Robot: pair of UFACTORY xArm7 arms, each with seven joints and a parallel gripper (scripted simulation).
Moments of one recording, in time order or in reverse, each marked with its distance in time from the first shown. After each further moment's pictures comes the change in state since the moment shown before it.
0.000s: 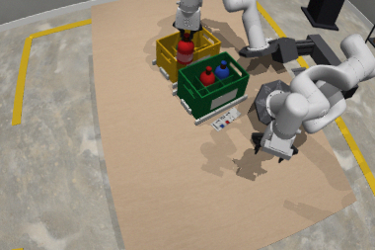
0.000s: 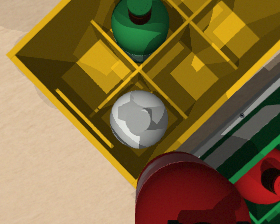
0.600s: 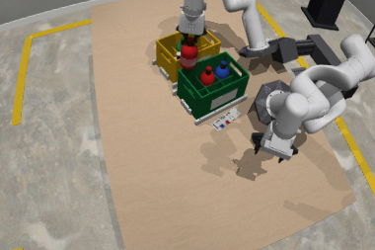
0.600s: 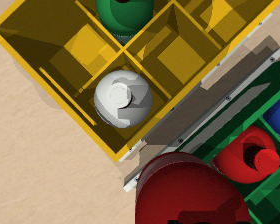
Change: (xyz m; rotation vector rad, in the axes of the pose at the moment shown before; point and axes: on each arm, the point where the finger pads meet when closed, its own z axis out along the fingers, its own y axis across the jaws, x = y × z) left arm 0.000 0.000 0.000 0.000 0.000 0.000; right arm -0.025 0.020 0.000 0.000 0.000 0.000
